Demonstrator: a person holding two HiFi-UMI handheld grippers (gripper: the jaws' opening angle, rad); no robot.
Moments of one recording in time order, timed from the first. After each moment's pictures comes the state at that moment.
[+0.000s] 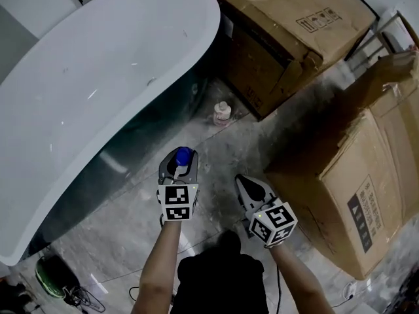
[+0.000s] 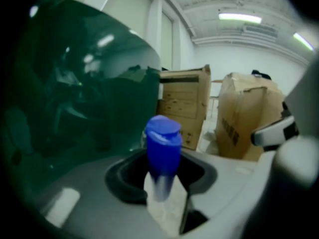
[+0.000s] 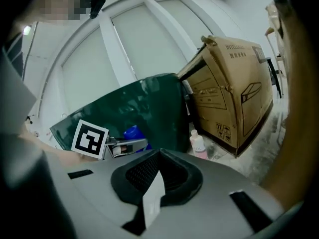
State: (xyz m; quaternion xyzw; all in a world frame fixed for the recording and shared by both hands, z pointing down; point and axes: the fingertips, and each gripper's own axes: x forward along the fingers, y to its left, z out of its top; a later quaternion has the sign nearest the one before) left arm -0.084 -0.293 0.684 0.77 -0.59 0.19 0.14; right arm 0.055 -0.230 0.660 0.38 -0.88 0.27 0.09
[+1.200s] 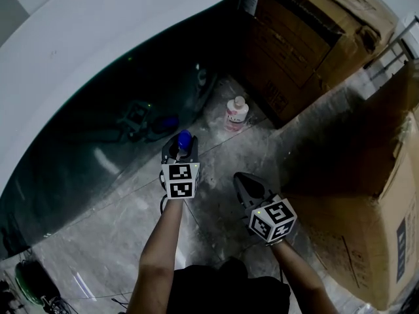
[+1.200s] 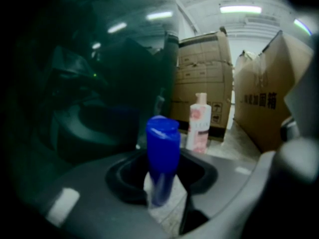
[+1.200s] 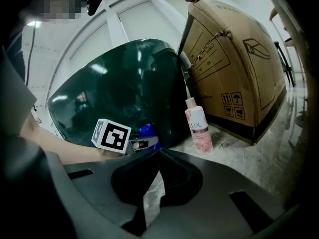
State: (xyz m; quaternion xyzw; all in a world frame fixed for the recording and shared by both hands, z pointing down) left arm -0.122 -0.381 0.869 0.74 -0.63 0.18 0.13; right arm 0.026 -0.280 0.825 0.35 -0.90 0.24 0.10
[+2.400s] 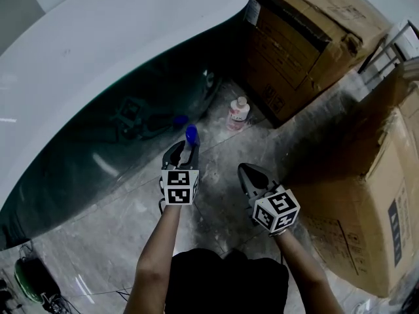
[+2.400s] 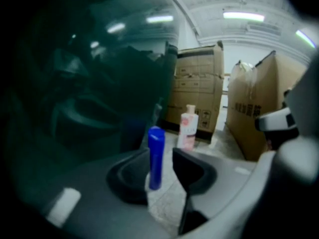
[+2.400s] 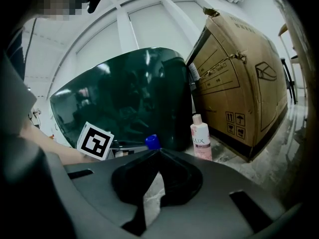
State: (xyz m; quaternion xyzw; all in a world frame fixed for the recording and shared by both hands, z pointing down) left arm -0.129 -0.329 0.834 0.76 -0.61 0.18 0.15; right arm 0.022 -0.274 0.780 0.36 -0.91 0.20 0.10
